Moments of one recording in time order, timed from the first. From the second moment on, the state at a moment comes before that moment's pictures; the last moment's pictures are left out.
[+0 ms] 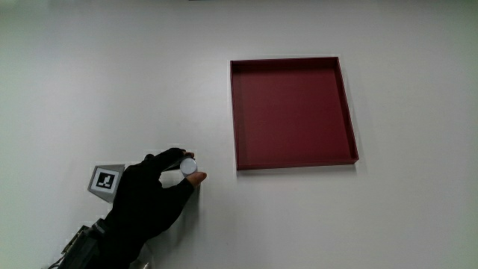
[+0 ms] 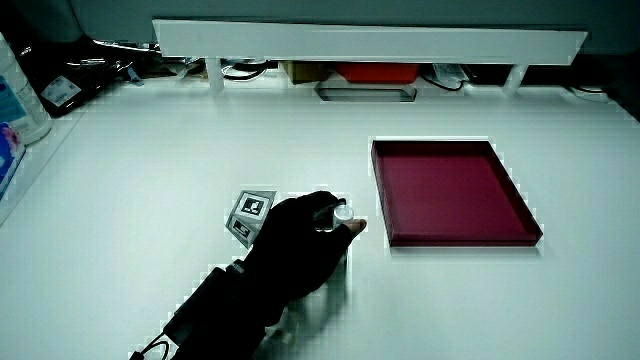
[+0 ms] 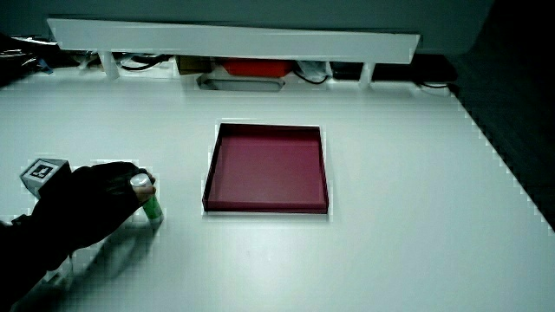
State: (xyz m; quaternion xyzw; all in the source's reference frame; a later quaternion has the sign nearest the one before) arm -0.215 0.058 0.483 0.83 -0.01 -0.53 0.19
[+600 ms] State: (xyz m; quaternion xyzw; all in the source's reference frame) arm -0.213 0.057 0.483 0.80 -0.01 -0.56 0.20
